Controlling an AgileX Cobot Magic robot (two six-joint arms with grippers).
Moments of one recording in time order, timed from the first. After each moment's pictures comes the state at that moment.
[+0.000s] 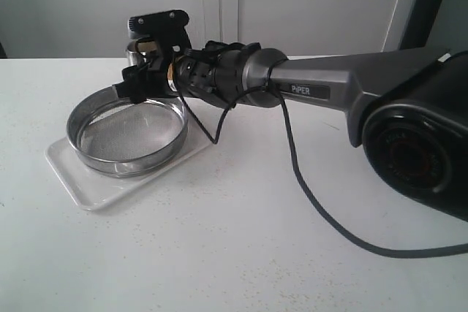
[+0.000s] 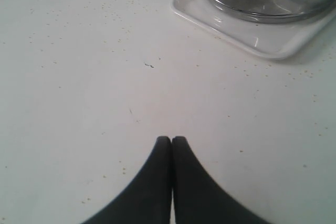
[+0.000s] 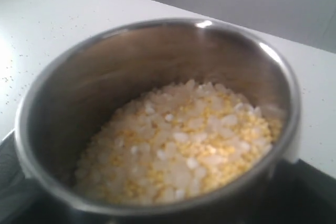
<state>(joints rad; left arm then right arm) 0.01 0.00 0.02 -0.07 0.52 0.16 0.70 2.29 -1.80 -0.67 0.05 0.75</state>
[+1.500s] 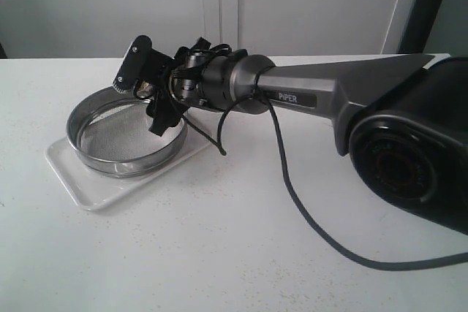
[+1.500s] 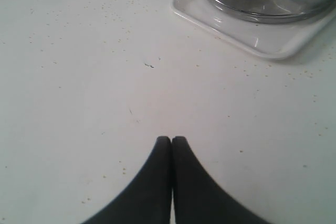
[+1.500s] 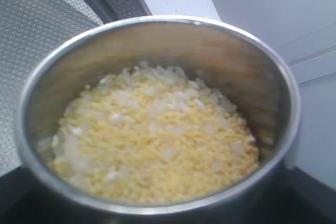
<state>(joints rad) 0.01 0.00 0.02 -0.07 0.52 0.16 0.73 2.31 -1.83 -0.93 0.30 0.27</state>
